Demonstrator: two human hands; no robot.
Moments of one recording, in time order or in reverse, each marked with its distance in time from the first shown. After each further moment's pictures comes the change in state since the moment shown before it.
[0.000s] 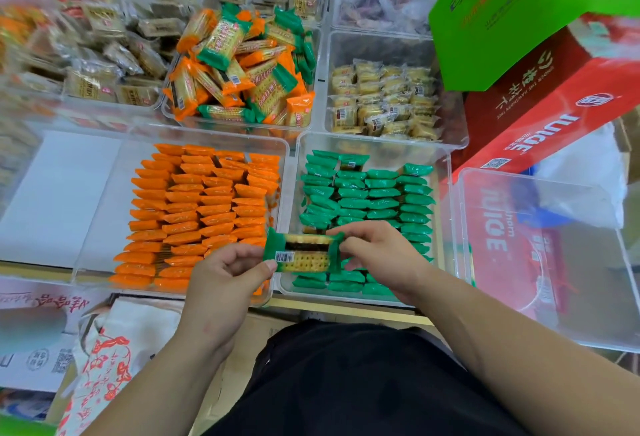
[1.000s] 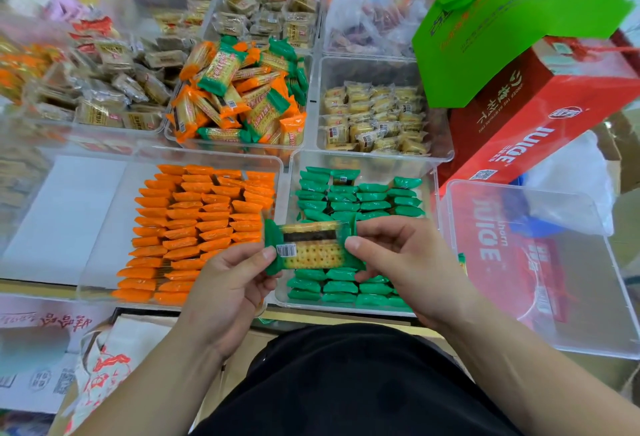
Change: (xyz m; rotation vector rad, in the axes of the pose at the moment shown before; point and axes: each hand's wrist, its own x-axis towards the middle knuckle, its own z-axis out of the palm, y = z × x) left_hand -0.009 0.029 0.013 -0.500 -0.222 -0.125; right_hand -0.068 -0.040 -0.023 0.332 0.134 -0.295
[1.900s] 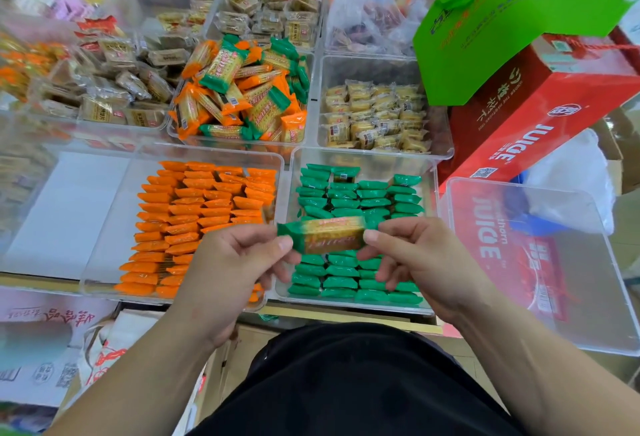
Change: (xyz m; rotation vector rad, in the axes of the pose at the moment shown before) left_hand -0.024 0.025 0.015 0.441 -0.086 0.270; right_hand -0.004 -0.001 -0.018 0.000 0.006 0.186
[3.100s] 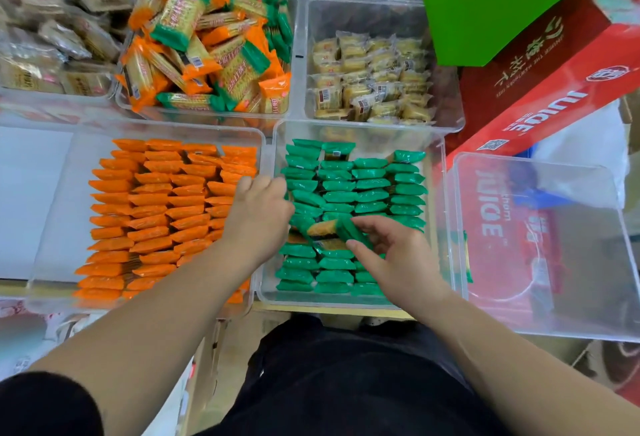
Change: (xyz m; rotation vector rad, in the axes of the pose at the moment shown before) left_hand 0.153 -0.092 0.019 1.685 -0.165 0.593; right_hand 0.065 0.091 -0.004 -0.600 0.236 -0.250
